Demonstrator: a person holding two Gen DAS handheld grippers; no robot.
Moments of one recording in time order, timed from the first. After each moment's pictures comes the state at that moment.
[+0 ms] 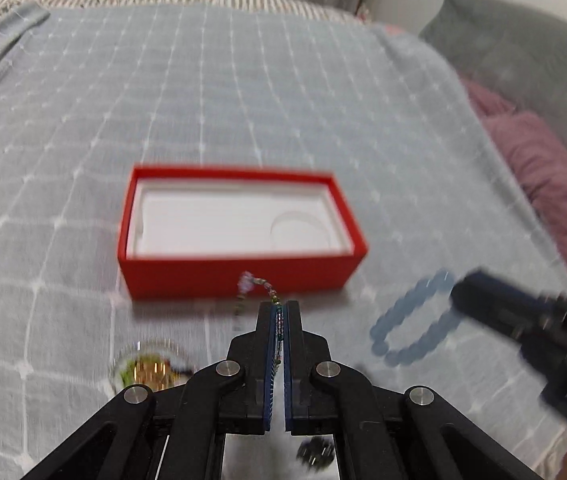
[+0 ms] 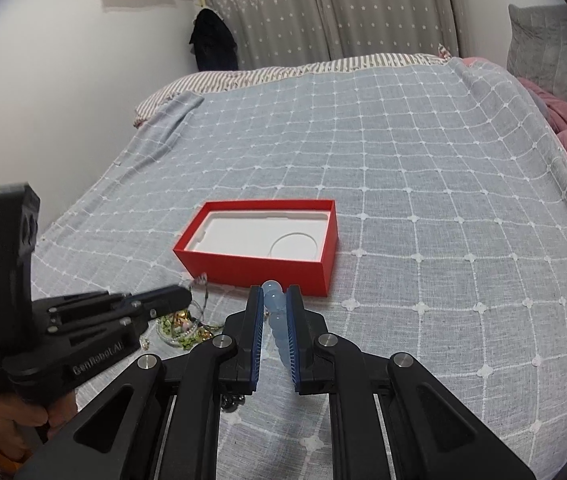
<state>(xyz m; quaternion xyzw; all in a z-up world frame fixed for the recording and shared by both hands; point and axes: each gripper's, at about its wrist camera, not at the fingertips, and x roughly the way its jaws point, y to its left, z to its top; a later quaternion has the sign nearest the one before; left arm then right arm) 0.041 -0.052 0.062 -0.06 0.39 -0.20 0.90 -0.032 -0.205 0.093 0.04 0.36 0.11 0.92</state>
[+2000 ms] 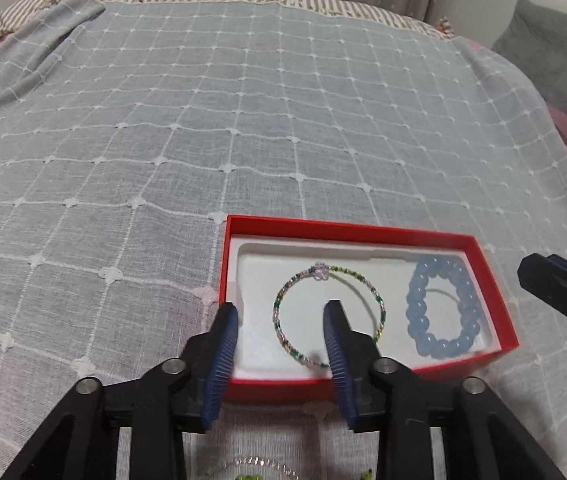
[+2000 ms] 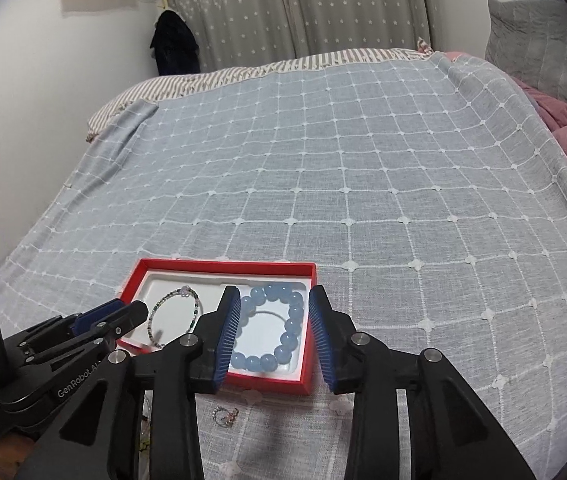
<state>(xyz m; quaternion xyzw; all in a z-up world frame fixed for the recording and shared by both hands) 0.121 -0.029 0.027 -0.05 0.40 -0.10 0.91 0.075 -0.204 0.070 0.05 0.37 0.04 0.92</state>
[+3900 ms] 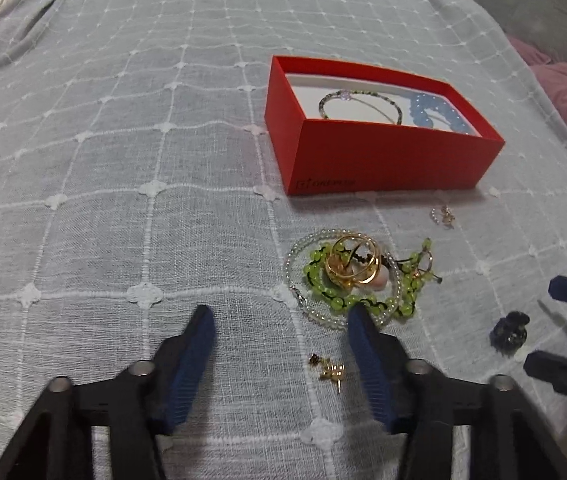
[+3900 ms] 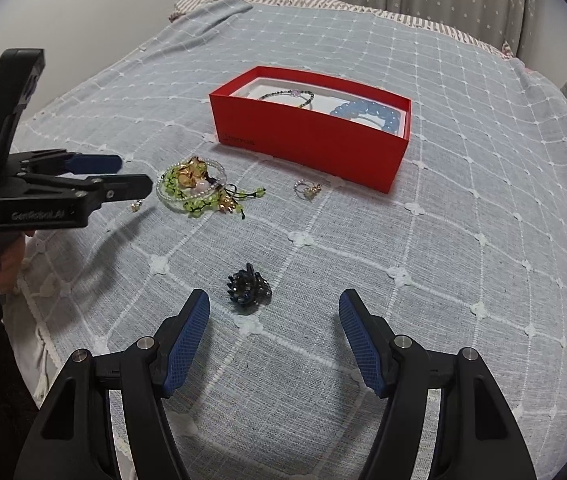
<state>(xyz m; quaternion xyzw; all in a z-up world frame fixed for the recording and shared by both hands) 0.041 0.032 -0.017 0.00 0.45 -0.16 0.88 -0.053 -0.147 0.003 -0.09 0.46 0.15 0.87</state>
